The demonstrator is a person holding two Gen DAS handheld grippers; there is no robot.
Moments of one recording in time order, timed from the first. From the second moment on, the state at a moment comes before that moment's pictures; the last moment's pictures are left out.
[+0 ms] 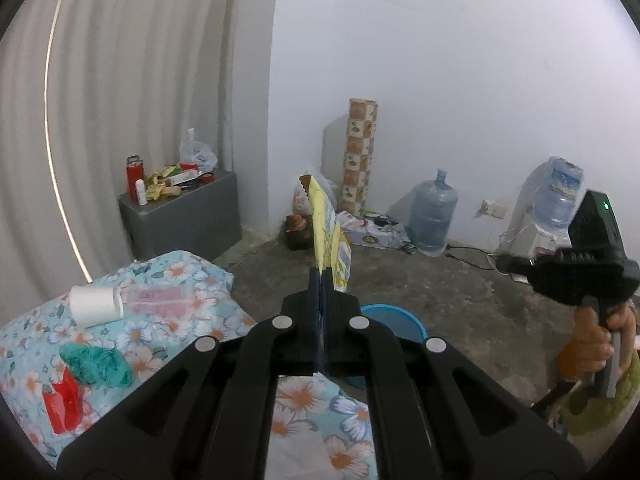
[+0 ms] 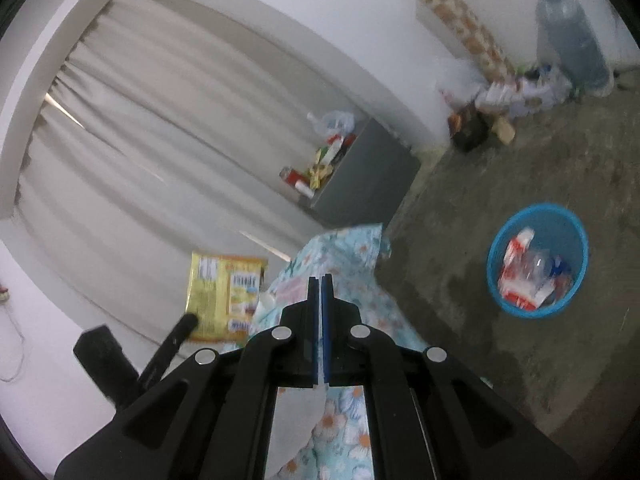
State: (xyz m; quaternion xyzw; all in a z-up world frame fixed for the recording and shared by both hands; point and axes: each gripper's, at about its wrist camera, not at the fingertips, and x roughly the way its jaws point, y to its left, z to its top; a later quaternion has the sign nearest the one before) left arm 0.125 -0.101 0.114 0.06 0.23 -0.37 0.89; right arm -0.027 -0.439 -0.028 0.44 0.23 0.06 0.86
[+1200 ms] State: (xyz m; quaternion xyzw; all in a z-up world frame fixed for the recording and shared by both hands) left arm 0.112 0.098 0.072 -0.05 0.30 -0.22 0.93; right arm 0.087 -0.251 -0.143 0.59 0.39 0.33 0.63
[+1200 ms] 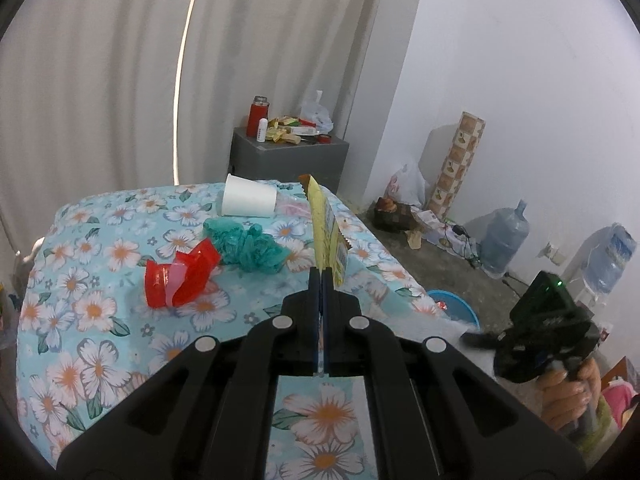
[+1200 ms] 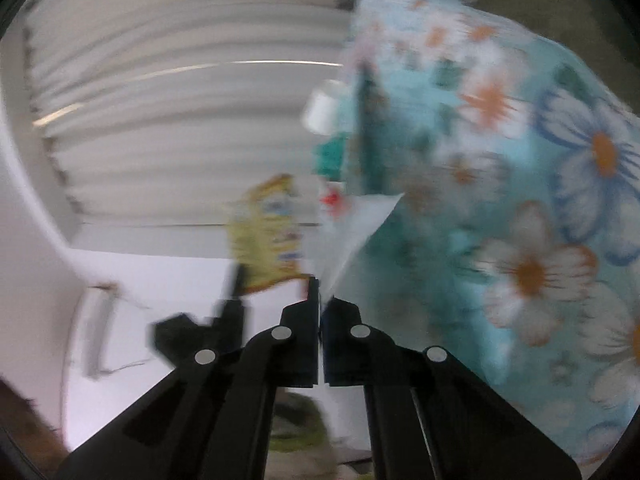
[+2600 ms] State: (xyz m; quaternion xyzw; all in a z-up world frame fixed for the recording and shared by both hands) left arm 0.271 -0.401 -0.123 0.14 0.56 -0.38 0.72; right arm 0.047 -0.615 -0.217 0.60 0.26 -0.06 0.75
